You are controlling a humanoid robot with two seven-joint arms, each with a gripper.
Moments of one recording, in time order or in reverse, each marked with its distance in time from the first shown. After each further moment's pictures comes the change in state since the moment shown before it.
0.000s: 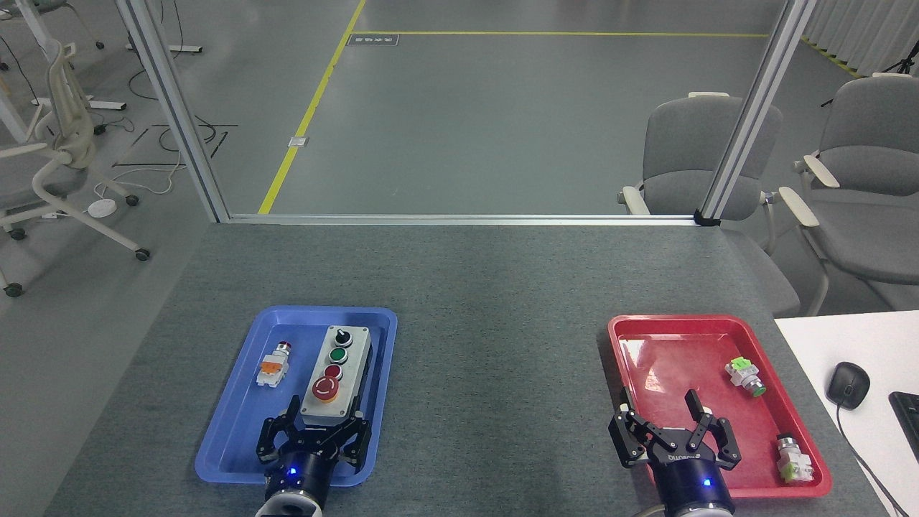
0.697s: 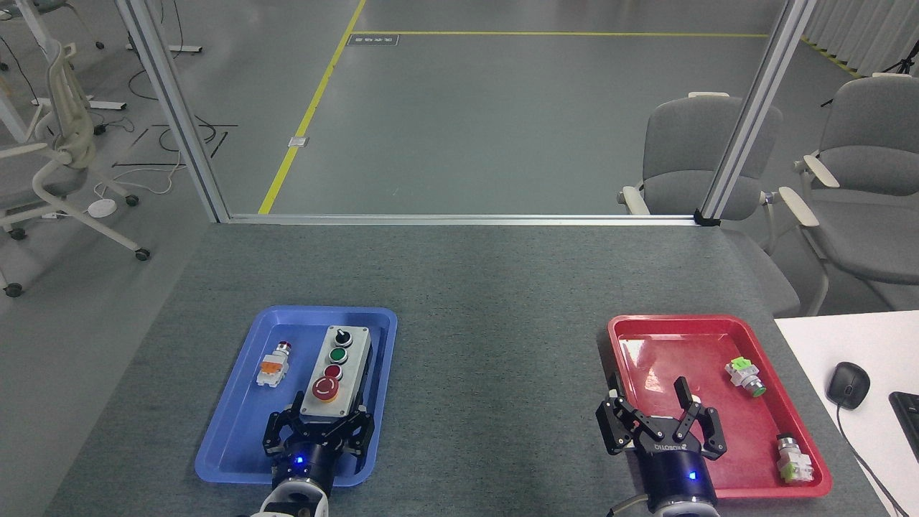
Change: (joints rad) left arm -0.078 -0.020 0.000 0.125 0.000 0.006 0.008; right arm -0.018 0.041 0.024 0.006 -0.005 0.034 -0.074
